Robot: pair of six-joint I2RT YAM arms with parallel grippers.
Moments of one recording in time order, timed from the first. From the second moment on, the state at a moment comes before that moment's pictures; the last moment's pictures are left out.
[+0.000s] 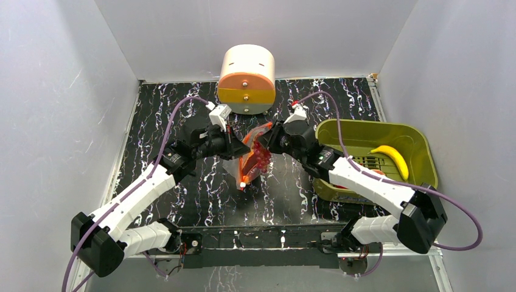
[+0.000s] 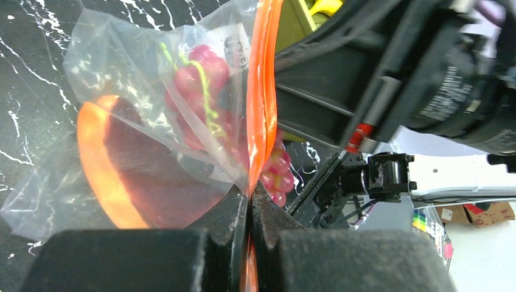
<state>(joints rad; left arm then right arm) -0.60 1.10 0.91 -0.25 0.38 -0.53 0.78 1.25 0.93 -0.01 0.10 0.78</state>
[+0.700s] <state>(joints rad) -0.61 1.11 0.86 -0.17 0.44 -0.54 0.79 1.28 0.93 -0.04 0.36 1.15</state>
